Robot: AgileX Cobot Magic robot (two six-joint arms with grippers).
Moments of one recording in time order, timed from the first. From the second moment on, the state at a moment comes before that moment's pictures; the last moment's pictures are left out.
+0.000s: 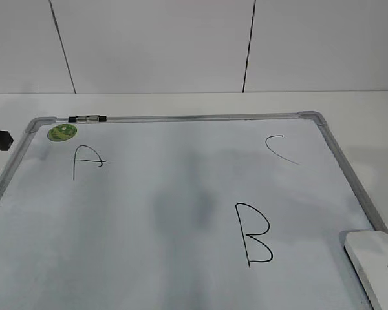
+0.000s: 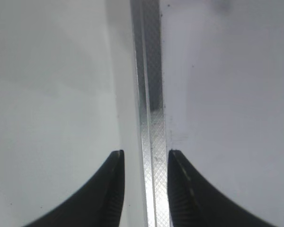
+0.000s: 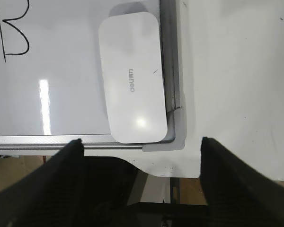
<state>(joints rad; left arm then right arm) -0.02 1.81 -1.20 -0.03 0.91 0.01 0.00 0.92 -0.79 0.16 1.25 -0.01</state>
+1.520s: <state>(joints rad) -0.02 1.91 -1.20 -0.05 0.91 0.01 0.00 0.92 -0.79 0.16 1.25 -0.01</state>
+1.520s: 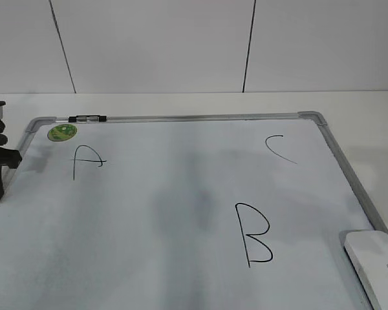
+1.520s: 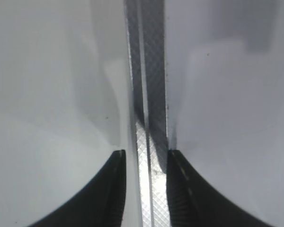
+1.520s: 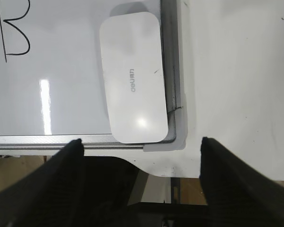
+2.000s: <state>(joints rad) -0.02 1.91 -1.20 -0.05 0.91 0.02 0.00 0.92 -0.79 0.16 1.25 -0.01</state>
